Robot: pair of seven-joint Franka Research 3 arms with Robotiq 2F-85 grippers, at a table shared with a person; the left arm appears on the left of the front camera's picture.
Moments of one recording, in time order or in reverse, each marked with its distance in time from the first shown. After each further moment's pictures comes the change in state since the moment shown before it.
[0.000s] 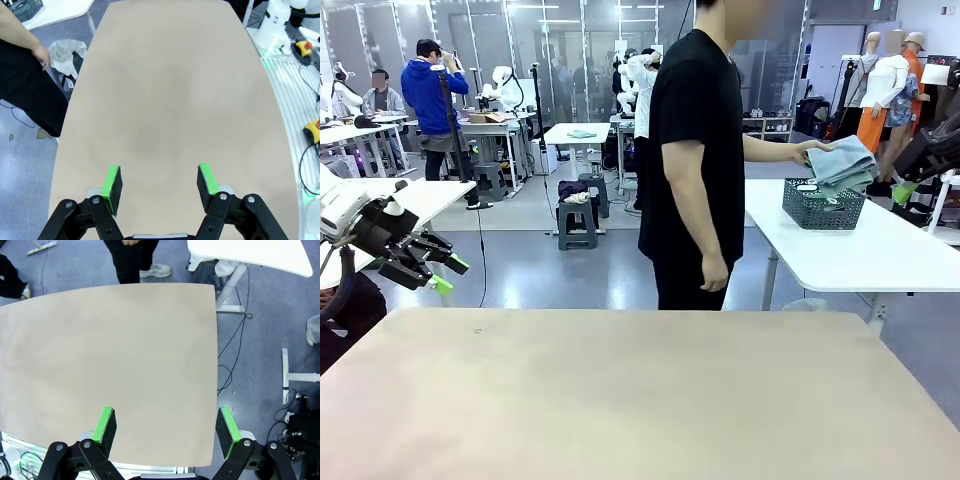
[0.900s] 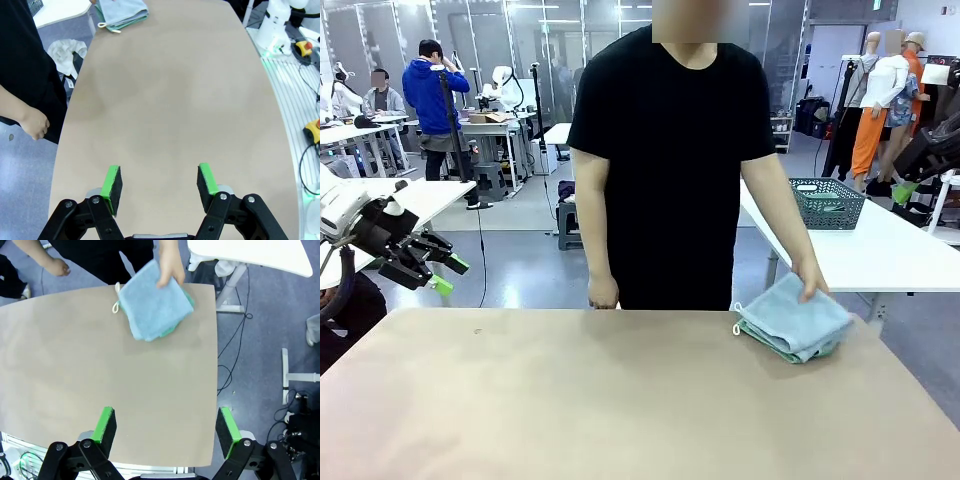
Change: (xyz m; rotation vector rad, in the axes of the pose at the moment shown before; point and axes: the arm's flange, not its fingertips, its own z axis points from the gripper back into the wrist) left arm 0.000 0.000 0.000 0.000 0.000 0.000; right arm 0.000 0.000 0.000 0.000 0.000 0.000
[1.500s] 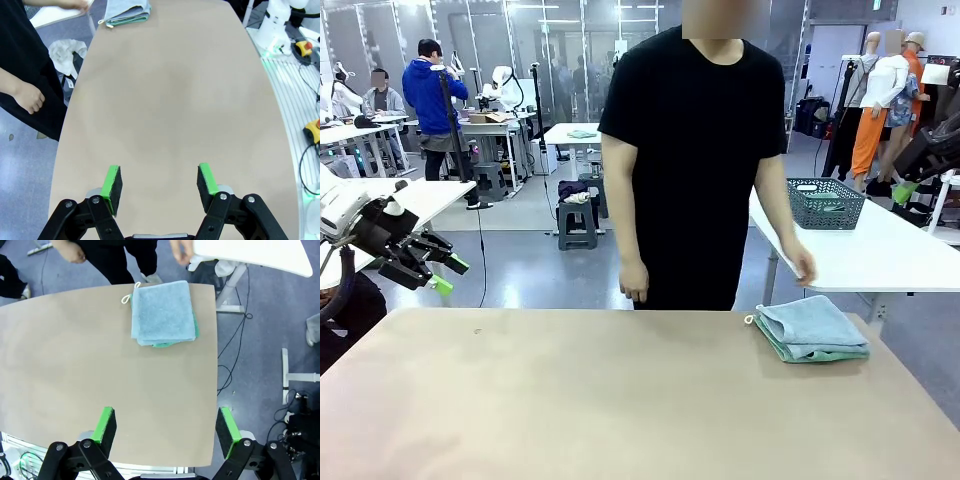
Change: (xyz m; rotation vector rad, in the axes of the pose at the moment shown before) left arm 0.000 0.000 0.000 0.000 0.000 0.000; right arm 0.000 0.000 0.000 0.000 0.000 0.000
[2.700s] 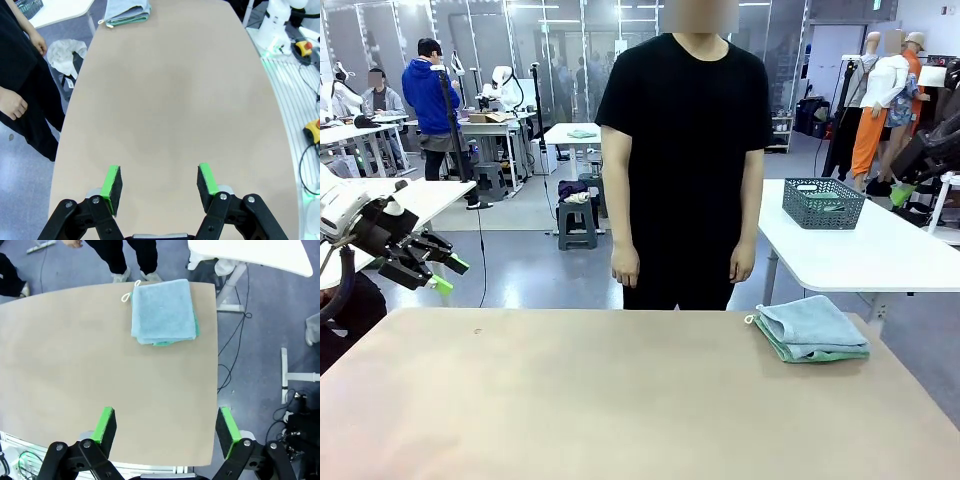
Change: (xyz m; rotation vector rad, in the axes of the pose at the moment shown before) left arm 0.000 0.000 0.000 0.000 0.000 0.000; right arm -0.002 0.004 -0.003 -0.005 0.006 0.006
